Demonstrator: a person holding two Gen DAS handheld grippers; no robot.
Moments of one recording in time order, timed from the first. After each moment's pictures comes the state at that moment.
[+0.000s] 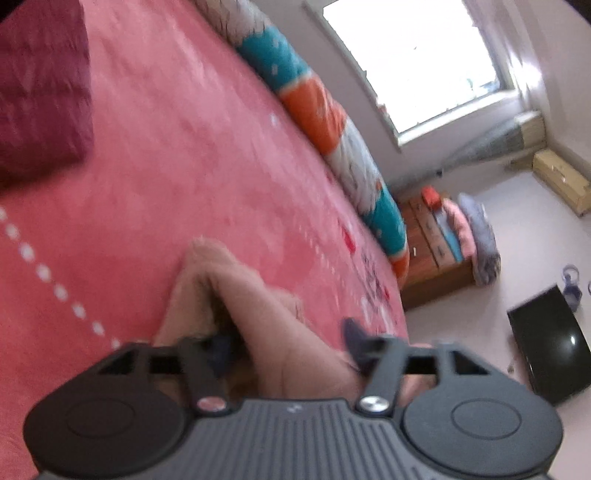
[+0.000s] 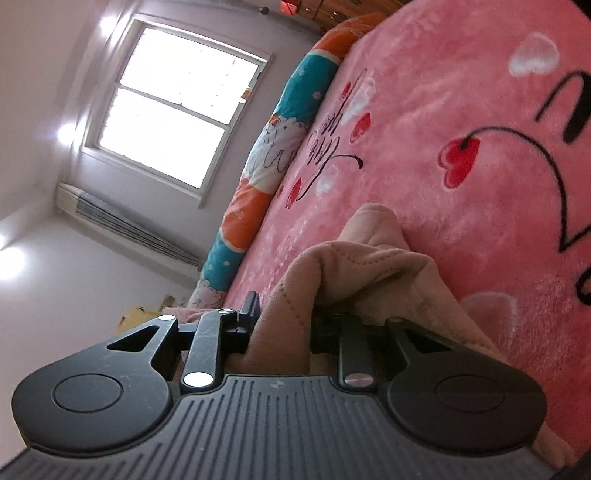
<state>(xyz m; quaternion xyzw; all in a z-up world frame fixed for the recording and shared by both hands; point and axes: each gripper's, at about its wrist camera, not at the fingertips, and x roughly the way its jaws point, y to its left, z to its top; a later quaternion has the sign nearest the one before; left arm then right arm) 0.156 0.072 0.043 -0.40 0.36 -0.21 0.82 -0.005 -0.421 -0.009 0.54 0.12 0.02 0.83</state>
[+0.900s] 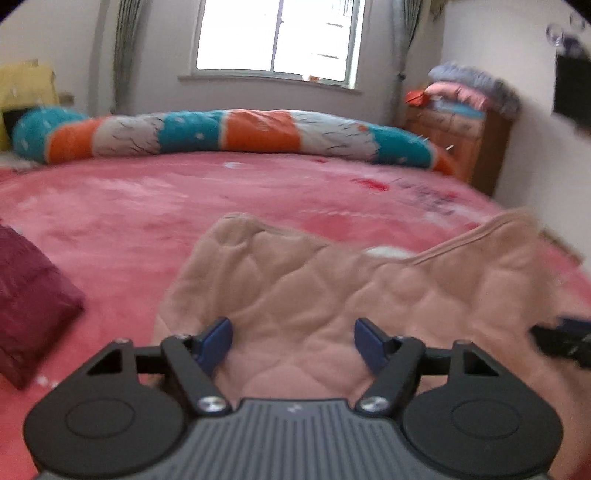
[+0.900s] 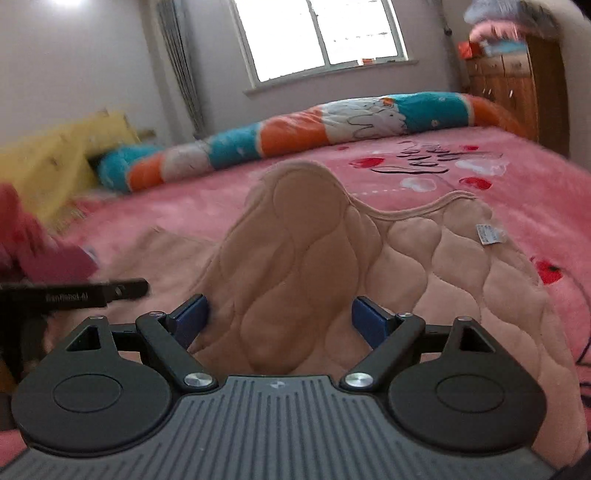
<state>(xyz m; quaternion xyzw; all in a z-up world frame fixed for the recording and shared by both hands) 0.133 -0.025 0.025 0.02 0.27 -0.18 0.95 0.000 -0.262 0.044 0.11 0.23 0.03 0.97</state>
